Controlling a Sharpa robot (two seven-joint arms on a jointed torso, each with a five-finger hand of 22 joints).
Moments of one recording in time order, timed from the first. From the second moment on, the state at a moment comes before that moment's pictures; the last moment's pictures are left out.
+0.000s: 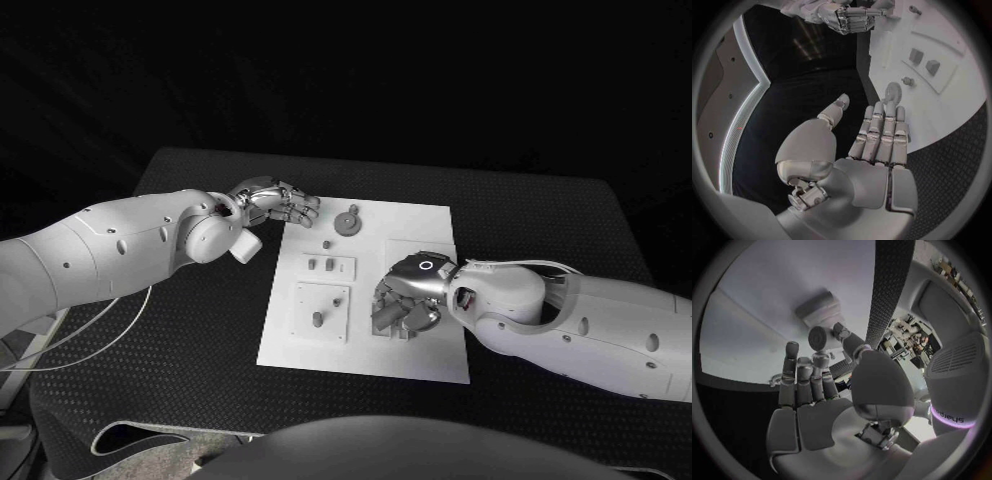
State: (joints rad) left arm 1.19 -0.76 -0.12 1.14 -0.31 0.05 0.15; left_hand 0.96 -0.03 0.42 -0.27 0.06 0.82 0.20 0.30 0.43 1.04 0.17 0.13 0.07 0.80 0.16 0.52 0.40 0.01 0.73 0.06 0.07 0.84; right arm 1.15 -0.70 -0.22 1.60 -1.84 -0.12 -0.08; right_hand 1.17 -0.16 0.54 -0.29 0.05 0.95 0.13 0.20 0.60 1.07 0.02 1.20 0.95 0.97 -0.09 1.49 0.89 0.25 0.91 0.10 0.74 1.31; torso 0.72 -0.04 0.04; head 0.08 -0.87
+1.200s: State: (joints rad) left arm 1.19 -0.76 -0.12 1.14 -0.31 0.05 0.14; left_hand 0.96 -0.02 0.42 -0.27 0.06 0.82 0.20 0.30 0.43 1.04 0.17 0.13 0.07 0.80 0.16 0.52 0.41 0.01 0.73 0.06 0.07 0.84; right arm 1.15 -0.70 -0.22 1.61 -1.86 -0.16 0.01; right_hand 1.20 -0.15 0.63 -0.29 0.05 0.98 0.09 0.21 0.56 1.06 -0.01 1.24 0.97 0.95 -0.09 1.54 0.91 0.25 0.91 0.10 0.77 1.31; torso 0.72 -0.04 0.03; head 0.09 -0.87
